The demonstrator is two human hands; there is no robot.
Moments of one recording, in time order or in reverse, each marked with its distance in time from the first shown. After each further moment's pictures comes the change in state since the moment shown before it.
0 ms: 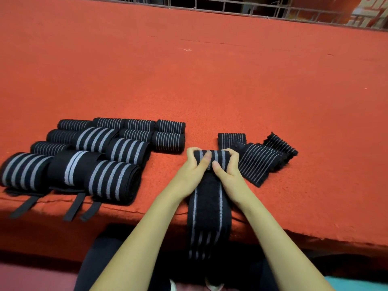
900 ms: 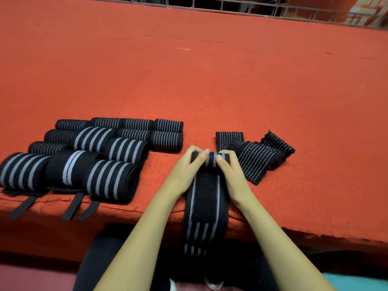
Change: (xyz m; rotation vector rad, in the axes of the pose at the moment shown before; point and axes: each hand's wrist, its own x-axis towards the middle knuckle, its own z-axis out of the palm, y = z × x) left_hand -0.001 -0.002 -0.005 -0.010 0.016 0.083; right_hand -0.004 0.000 0.002 0.138 0.115 0.017
